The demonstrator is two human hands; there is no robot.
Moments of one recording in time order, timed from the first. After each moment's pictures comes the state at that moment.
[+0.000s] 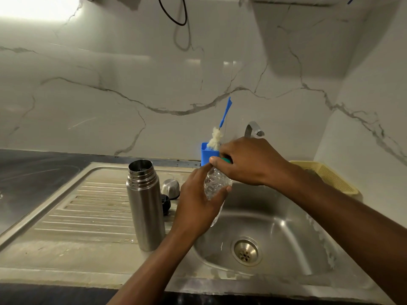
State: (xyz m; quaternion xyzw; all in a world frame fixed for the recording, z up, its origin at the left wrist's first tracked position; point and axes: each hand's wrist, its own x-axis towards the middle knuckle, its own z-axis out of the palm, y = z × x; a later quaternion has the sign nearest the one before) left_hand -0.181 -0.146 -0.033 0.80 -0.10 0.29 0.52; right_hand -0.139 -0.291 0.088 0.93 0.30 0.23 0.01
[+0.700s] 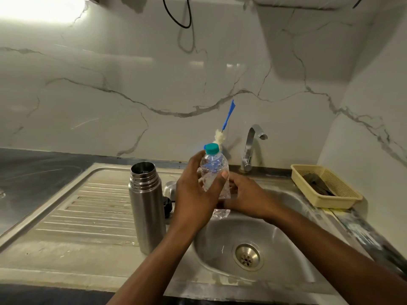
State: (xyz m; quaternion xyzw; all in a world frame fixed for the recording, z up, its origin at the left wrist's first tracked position) left_hand -0.176 -0.142 -0.016 0.73 -0.07 0.29 0.61; right_hand -0.120 -0.303 -0.007 0.88 0.26 -0.03 -0.39
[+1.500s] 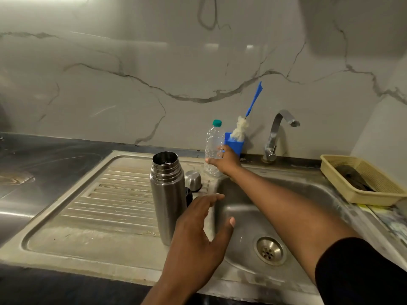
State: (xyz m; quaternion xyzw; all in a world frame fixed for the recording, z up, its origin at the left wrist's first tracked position) left_hand -0.252 -0.103 -0.063 0.82 -0.07 0.27 0.50; right_hand 0.046 -0.182 -0.069 0.88 0.08 0.01 -0.47
